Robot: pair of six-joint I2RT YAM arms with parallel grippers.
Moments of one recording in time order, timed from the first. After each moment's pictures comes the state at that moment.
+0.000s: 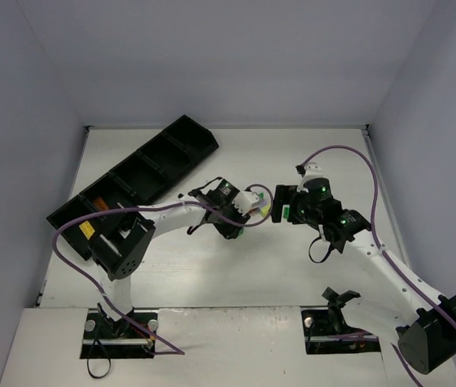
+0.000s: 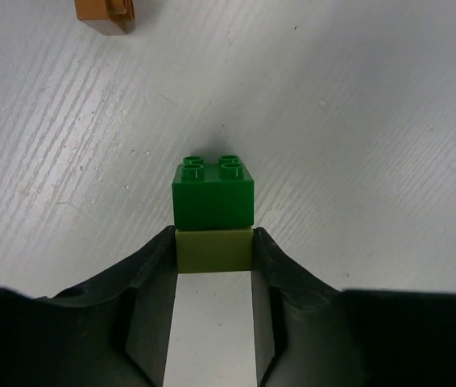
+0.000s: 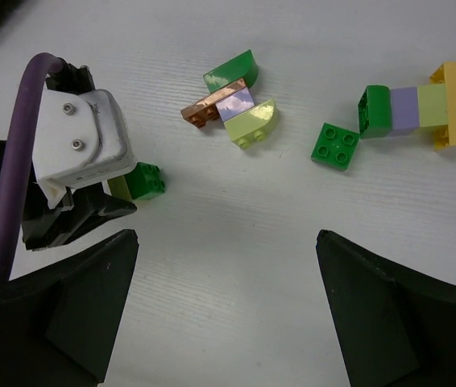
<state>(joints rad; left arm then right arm) -0.77 1.87 1.24 -0.40 0.24 0.14 0.47 1.04 0.79 -0.41 0.03 0.37</state>
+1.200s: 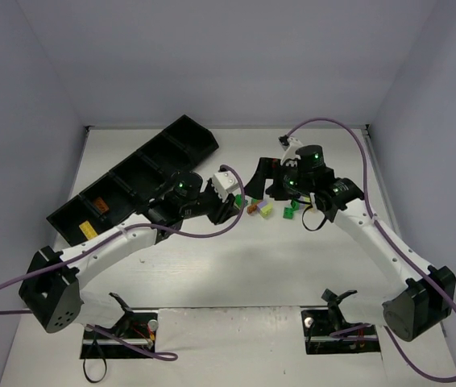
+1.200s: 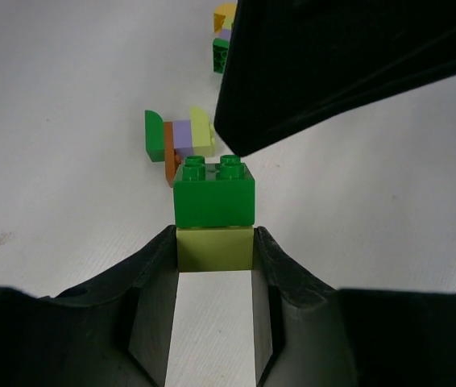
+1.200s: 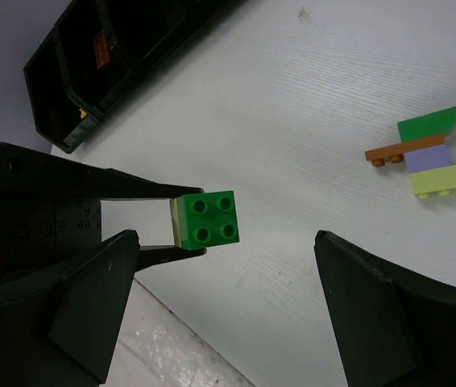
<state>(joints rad) -0.73 1.35 0.98 -0.06 0.32 0.10 0.46 1.26 1.12 -0.45 -0.33 0.50</state>
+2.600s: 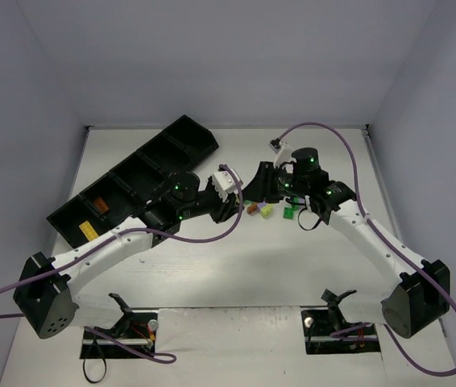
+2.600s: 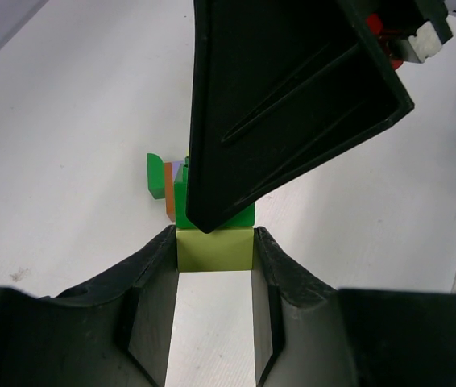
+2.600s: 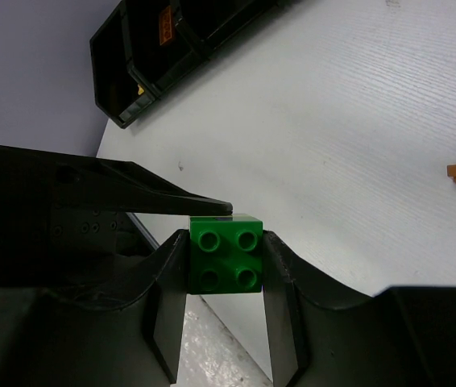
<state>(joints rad) -0.76 1.29 0.99 0.00 0.33 0.12 0.48 1.28 1.06 -0.30 -0.52 0.55</state>
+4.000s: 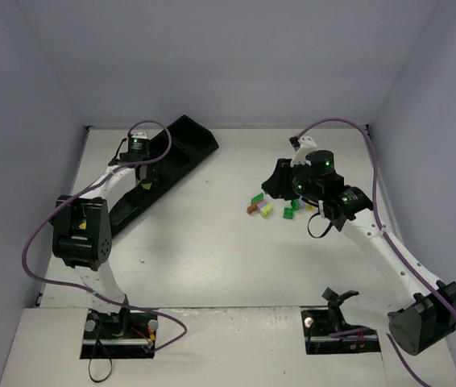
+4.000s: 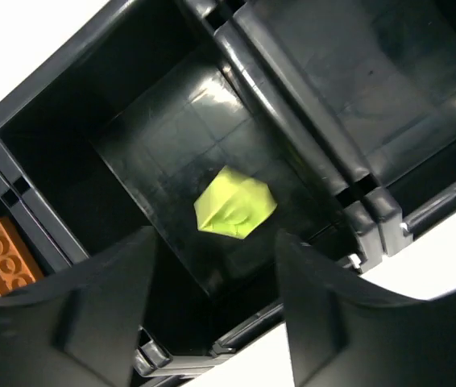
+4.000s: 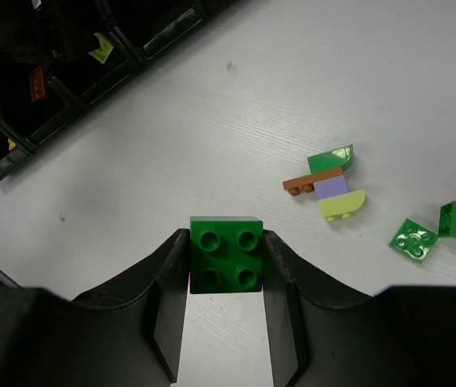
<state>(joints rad) -0.13 1.79 1.28 -0.33 -0.26 -0.19 0.43 1.17 1.05 -0.39 -0.20 0.36</state>
